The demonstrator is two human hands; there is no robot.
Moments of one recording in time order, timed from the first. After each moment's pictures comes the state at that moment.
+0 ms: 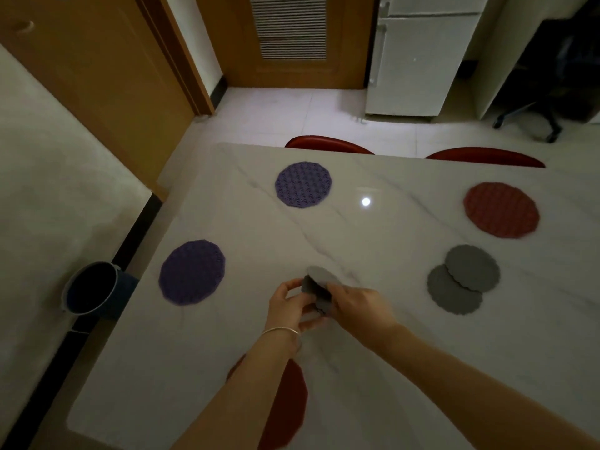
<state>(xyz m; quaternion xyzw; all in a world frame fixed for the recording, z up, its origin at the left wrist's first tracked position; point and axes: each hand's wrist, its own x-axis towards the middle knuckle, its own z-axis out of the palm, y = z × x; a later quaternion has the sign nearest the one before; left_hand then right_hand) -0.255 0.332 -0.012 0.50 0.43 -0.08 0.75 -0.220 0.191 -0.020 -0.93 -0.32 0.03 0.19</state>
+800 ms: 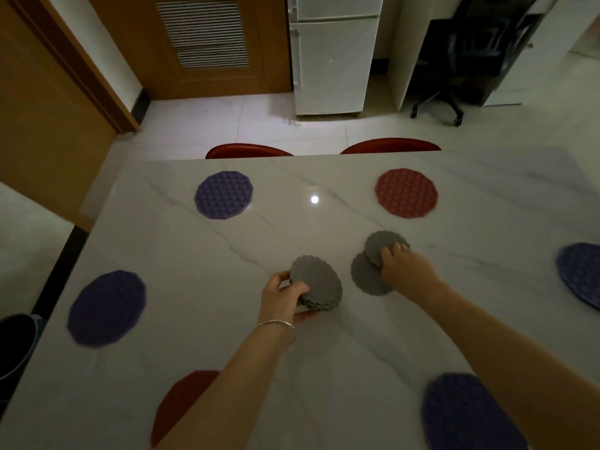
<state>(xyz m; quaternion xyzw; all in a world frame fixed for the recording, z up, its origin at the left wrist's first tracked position) -0.218 0.228 -0.007 0.56 0.34 -0.14 0.74 -0.149 -0.008 -0.042 -0.98 -0.11 0.13 -0.07</state>
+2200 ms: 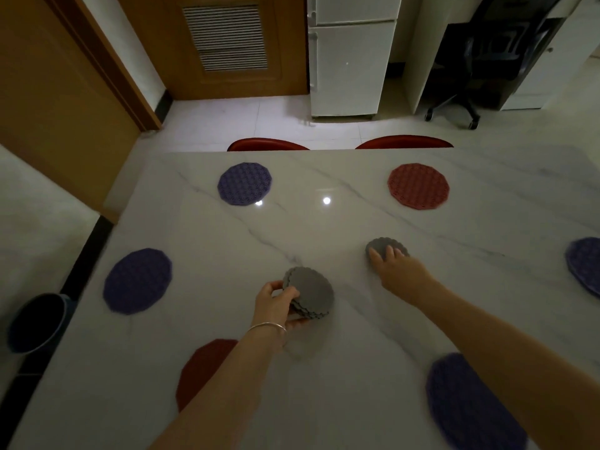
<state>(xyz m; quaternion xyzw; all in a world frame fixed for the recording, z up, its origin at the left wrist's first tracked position) -0.268 0.261 -0.011 0.56 0.39 -0.13 0.72 -0.189 0.019 -0.041 -0.97 -0.19 0.14 -0.10</state>
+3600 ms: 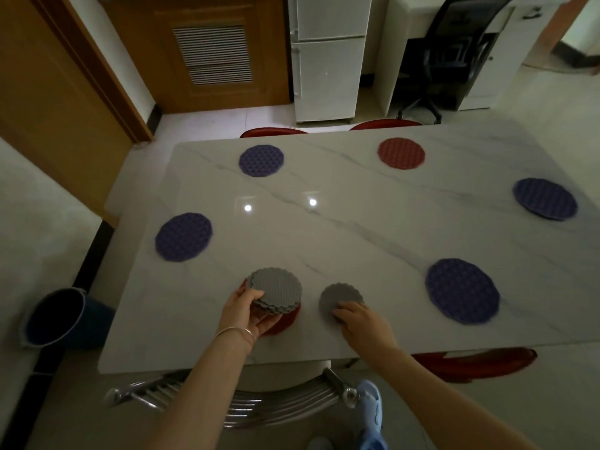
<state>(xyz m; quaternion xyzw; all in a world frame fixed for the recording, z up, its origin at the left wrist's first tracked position) -0.439 0.387 0.010 0.44 0.39 -0.13 0.80 -0.468 0.151 -0.034 -0.97 -0.13 0.13 0.16</state>
